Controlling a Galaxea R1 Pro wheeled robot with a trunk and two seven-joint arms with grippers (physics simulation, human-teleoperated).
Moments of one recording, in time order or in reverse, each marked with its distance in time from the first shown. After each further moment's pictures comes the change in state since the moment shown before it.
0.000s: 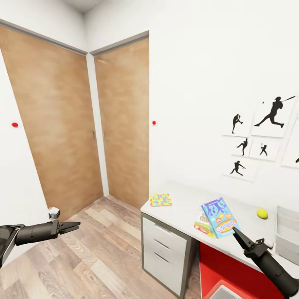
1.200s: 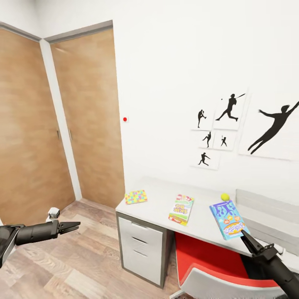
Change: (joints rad) left arm 0.000 0.000 0.001 0.000 0.000 -0.002 0.000; right arm 0.000 -0.013 -0.086 0.037 -0.001 0.053 -0.004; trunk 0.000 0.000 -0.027
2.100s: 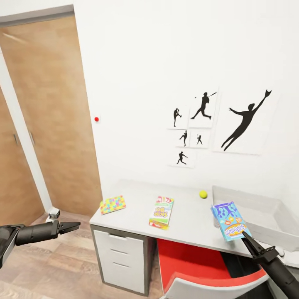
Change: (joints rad) left arm 0.001 -0.001 0.001 0.000 -0.001 -0.009 0.000; right arm 0.000 0.002 -0.020 0.024 0.004 -0.018 0.001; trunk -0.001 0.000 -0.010
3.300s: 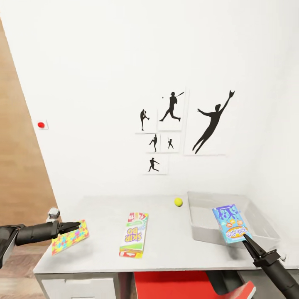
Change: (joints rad) left arm 0.000 0.000 0.000 0.000 0.000 -0.001 0.000; right arm 0.000 -0.003 -0.023 0.038 0.006 0.008 -0.001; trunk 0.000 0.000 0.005
